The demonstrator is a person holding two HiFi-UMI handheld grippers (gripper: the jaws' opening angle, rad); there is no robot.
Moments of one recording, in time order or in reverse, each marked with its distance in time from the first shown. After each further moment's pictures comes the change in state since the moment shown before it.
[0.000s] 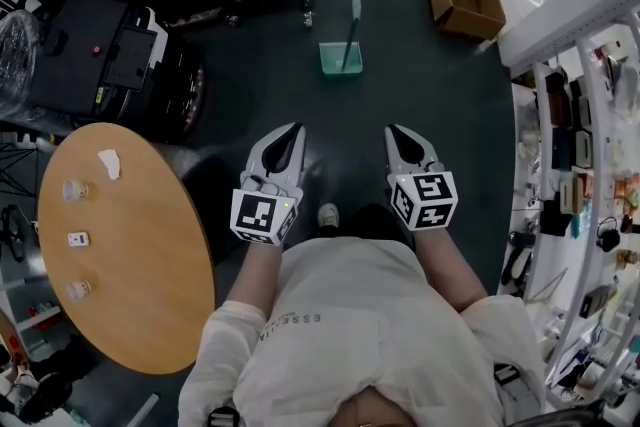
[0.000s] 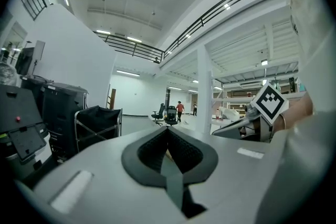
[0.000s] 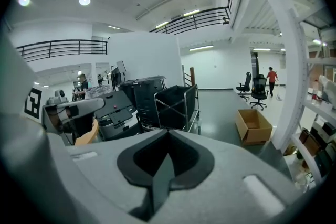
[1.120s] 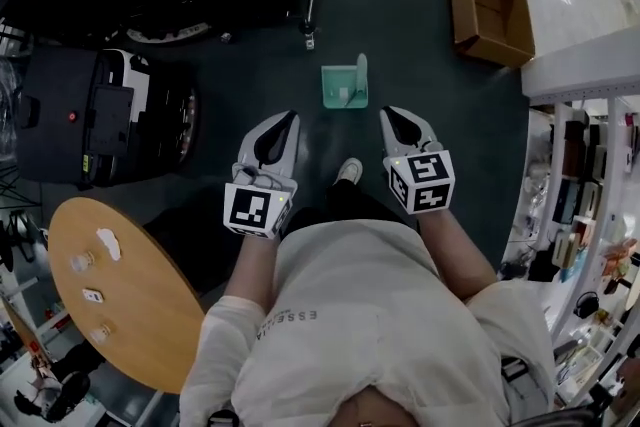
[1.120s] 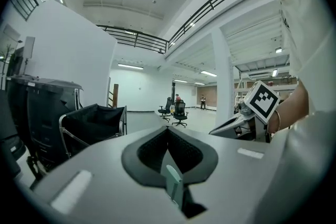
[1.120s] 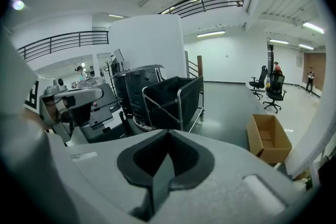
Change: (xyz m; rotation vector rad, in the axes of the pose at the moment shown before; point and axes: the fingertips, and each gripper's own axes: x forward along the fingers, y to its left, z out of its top) left arm 0.299 0.169 0.011 0.024 0.070 0.055; right arm 0.301 -0.153 0.114 -0.058 0.131 0.099
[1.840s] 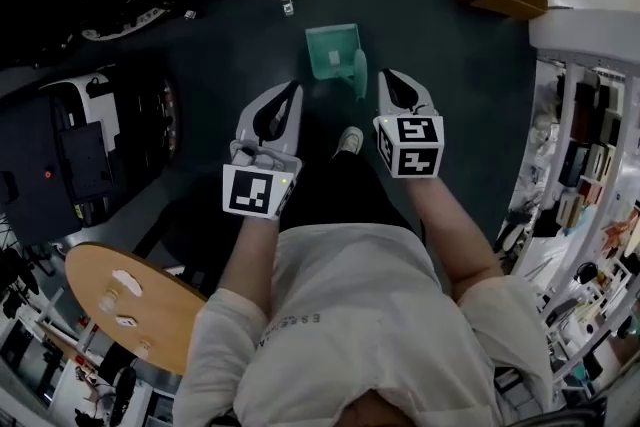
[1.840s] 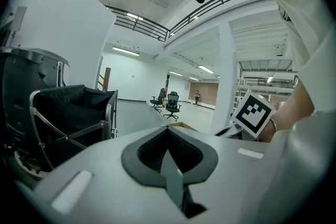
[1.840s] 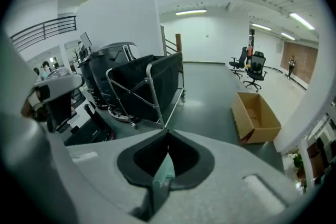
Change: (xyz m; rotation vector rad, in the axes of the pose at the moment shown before) left arm 0.147 0.071 -0.069 -0.086 0.105 -0.113; right arm 0.155 -0.085 -0.034 0.142 0.214 -0.201
